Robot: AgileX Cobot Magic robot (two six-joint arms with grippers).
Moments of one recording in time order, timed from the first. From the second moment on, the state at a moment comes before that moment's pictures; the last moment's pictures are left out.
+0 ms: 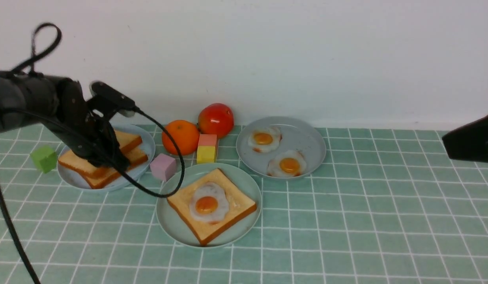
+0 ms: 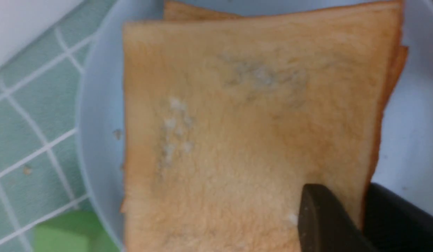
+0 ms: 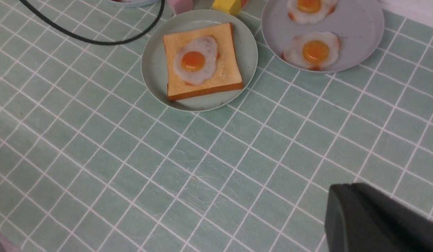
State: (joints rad) right arm 0.42 1.01 -1.24 0.22 1.07 -0.10; left arm -0.06 1.96 -1.40 0.07 0.53 0.44
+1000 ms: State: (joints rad) right arm 0.42 0.90 -1.24 0.27 1.20 -0.10; left arm -0.60 1.82 -1.19 0.25 0.54 0.18
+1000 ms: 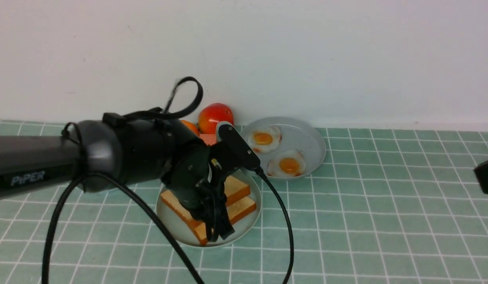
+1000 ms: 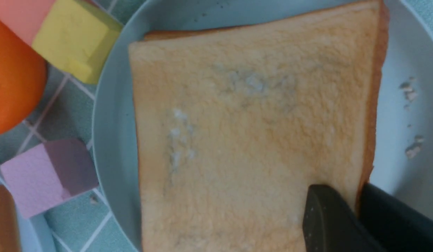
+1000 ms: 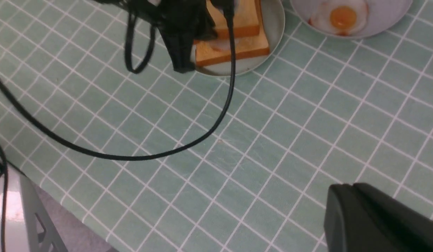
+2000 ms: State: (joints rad) right arm 0.42 0.77 -1.24 0.27 1.25 -0.10; left arm -0.60 1.58 -1.19 -0.03 0.62 0.13
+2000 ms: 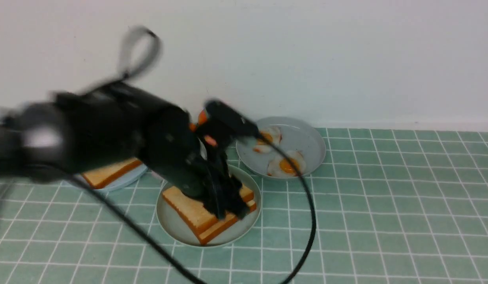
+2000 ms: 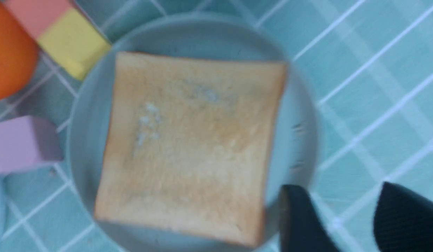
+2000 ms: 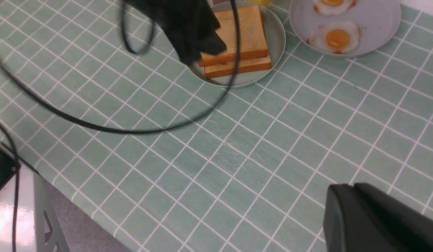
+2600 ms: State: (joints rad) right arm 0.42 0.33 -0.87 0.09 1.13 0.08; left arm -0.60 0.38 -0.35 -0.31 0.15 0.08
